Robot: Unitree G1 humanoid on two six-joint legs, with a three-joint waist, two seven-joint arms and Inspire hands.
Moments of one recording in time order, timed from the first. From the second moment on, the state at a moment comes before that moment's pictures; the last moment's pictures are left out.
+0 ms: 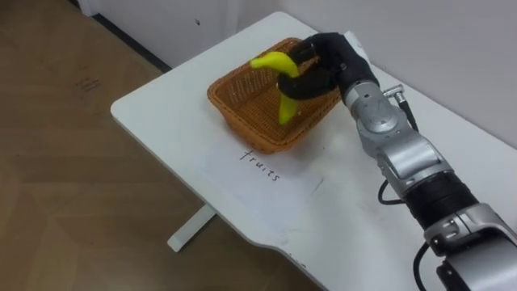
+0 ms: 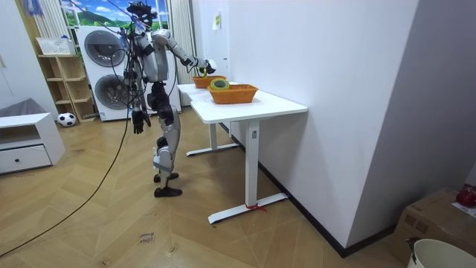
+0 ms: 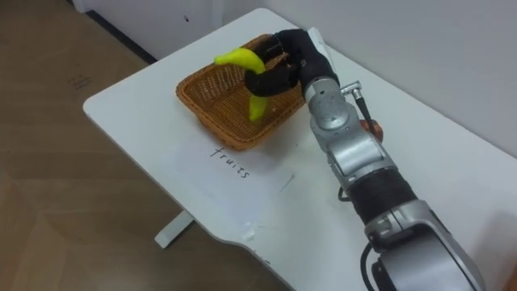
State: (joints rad) left arm 0.32 0.23 0.15 0.99 0.01 0.19 0.06; right arm -0.68 -0.30 0.37 0.55 0.11 0.16 -0.15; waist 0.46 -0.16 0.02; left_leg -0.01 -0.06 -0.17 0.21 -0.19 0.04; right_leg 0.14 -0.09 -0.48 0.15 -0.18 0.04
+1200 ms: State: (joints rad) left arm 0.32 0.23 0.14 0.99 0.01 0.19 0.06; right arm -0.68 -0.30 0.37 0.55 0.12 0.16 -0.17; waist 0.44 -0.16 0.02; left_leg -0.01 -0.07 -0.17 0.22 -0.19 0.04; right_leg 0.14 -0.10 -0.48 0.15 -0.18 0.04
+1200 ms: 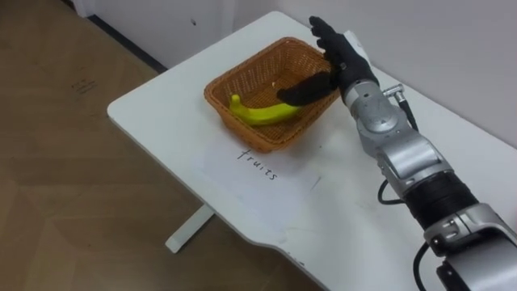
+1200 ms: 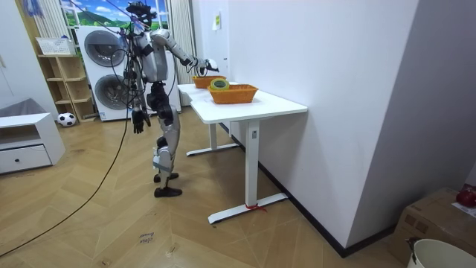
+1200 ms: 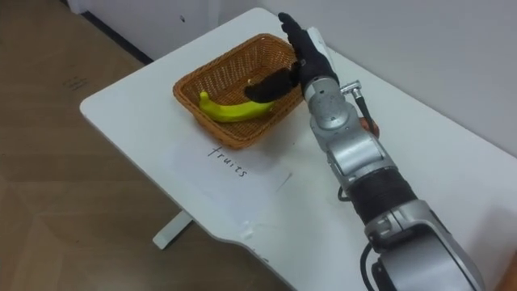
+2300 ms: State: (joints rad) left arm 0.33 0.19 0.09 1.00 0.01 0.16 0.12; right arm -0.64 -0.33 0.26 0.53 0.27 0.06 -0.36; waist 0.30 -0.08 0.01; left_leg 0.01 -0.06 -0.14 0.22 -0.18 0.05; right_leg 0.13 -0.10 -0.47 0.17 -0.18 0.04
